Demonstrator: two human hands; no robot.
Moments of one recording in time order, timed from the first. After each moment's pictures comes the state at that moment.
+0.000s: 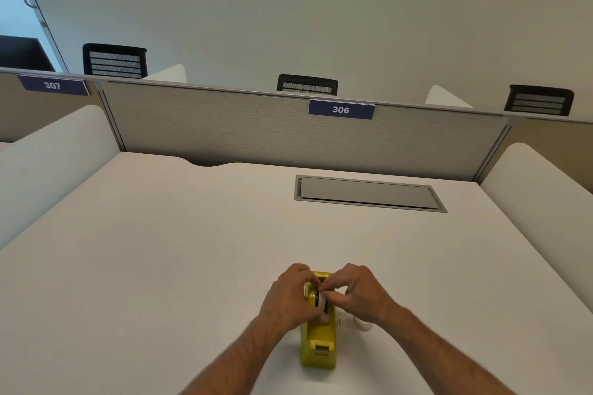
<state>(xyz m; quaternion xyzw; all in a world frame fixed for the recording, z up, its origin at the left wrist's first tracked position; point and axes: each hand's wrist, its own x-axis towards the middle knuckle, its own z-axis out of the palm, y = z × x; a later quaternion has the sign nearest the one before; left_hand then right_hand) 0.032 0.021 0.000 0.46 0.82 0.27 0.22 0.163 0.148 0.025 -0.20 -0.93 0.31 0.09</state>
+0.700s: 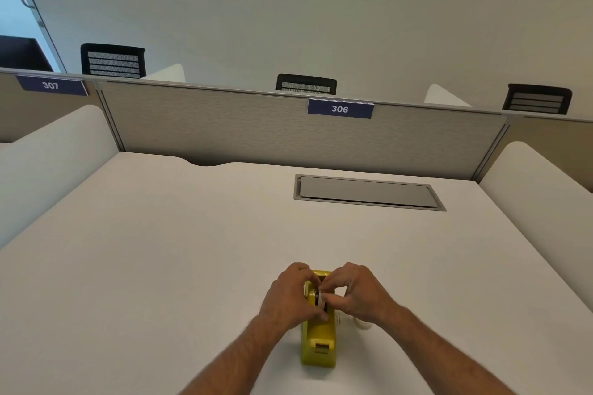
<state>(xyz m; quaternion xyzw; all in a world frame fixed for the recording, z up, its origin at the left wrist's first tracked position) 0.034 0.020 0.005 0.45 0.82 0.27 0.22 0.164 0.147 0.023 -0.18 -0.94 0.29 0.10</state>
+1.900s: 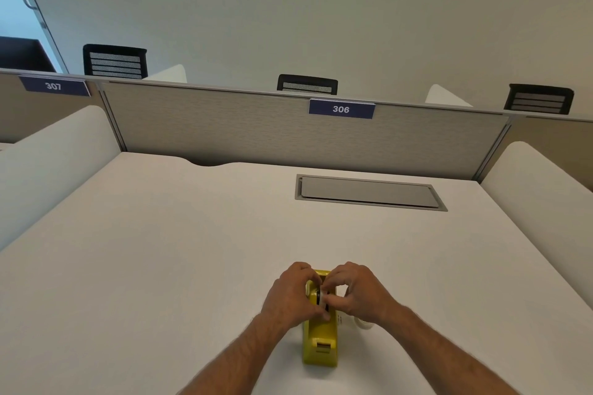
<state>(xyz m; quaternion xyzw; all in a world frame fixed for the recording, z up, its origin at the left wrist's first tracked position) 0.033 0.020 0.004 0.46 0.82 0.27 0.22 0.163 0.150 0.017 -0.17 -0.94 0.27 0.10</state>
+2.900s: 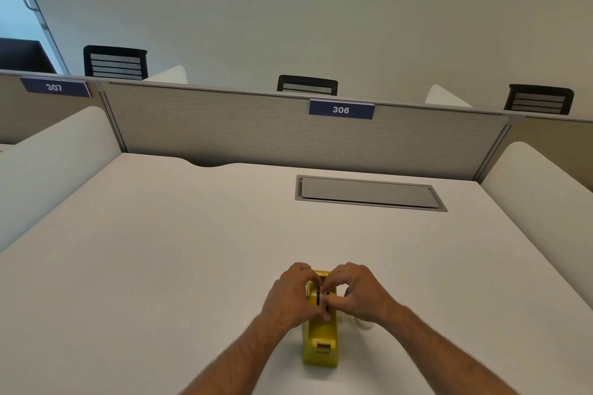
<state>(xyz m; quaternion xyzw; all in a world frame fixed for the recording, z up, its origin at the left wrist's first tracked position) 0.033 0.022 0.001 0.46 0.82 0.26 0.21 0.162 0.150 0.019 -0.18 -0.93 0.32 0.10</state>
